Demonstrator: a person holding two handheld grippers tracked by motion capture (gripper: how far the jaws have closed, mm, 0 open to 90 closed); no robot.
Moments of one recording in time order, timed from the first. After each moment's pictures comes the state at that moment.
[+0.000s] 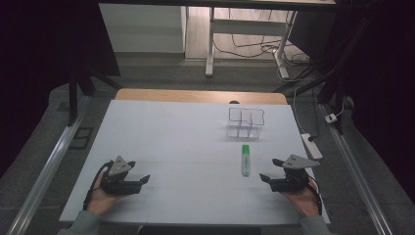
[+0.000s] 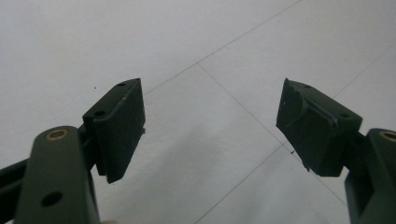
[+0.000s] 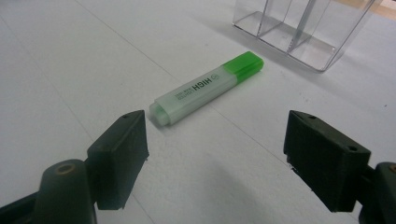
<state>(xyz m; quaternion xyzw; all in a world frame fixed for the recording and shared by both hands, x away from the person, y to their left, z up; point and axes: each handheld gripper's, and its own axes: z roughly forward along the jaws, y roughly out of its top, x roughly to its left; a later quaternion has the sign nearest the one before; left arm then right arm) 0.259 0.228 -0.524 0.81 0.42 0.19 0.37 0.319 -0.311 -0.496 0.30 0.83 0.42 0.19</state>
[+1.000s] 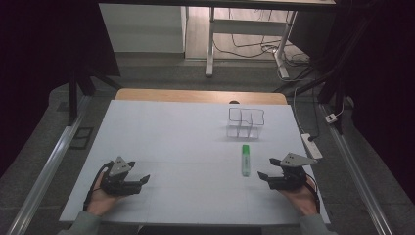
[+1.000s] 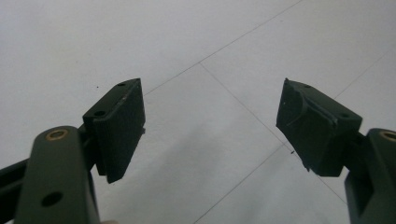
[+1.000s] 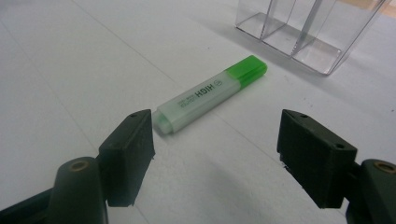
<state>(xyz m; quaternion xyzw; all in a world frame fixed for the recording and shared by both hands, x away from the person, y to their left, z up) 0.257 0.228 -0.524 0.81 0.42 0.20 0.37 0.323 -0.304 -0.493 0.30 0.84 0.42 0.18</state>
